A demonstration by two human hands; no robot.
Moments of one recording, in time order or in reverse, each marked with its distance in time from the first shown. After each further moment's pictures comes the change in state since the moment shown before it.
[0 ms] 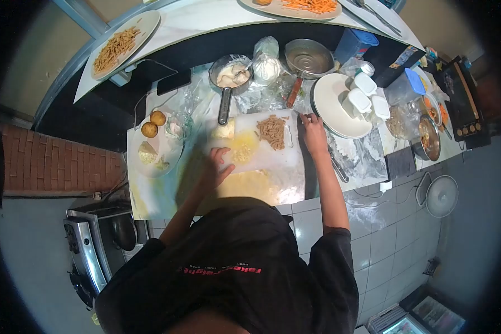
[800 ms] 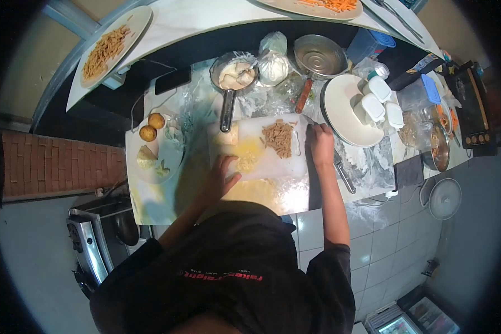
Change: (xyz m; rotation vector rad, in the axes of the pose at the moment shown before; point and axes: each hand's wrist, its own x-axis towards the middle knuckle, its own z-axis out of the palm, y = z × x) left_hand 0.012 0.020 -0.008 0.014 -0.135 -0.103; right_hand 0.001 -0.013 0.000 0.175 0.146 0.150
